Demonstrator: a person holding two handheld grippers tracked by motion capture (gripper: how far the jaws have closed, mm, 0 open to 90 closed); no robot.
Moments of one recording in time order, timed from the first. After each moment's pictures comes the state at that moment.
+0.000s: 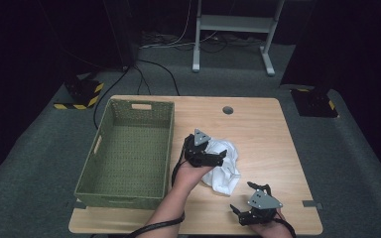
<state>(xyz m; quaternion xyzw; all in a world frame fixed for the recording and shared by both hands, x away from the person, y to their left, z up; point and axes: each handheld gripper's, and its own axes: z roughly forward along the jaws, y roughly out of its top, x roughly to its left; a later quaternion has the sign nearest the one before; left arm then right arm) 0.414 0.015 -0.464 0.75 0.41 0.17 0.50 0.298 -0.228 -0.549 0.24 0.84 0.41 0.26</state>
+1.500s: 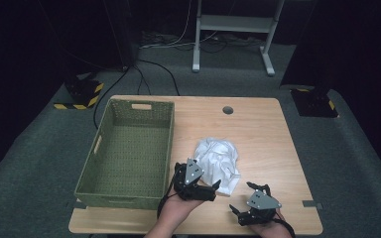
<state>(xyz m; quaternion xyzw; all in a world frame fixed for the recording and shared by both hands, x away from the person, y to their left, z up) 0.315 0.038 -0.472 0.77 0.36 0.20 0.49 0.297 -0.226 -0.549 0.24 0.84 0.41 0.27</state>
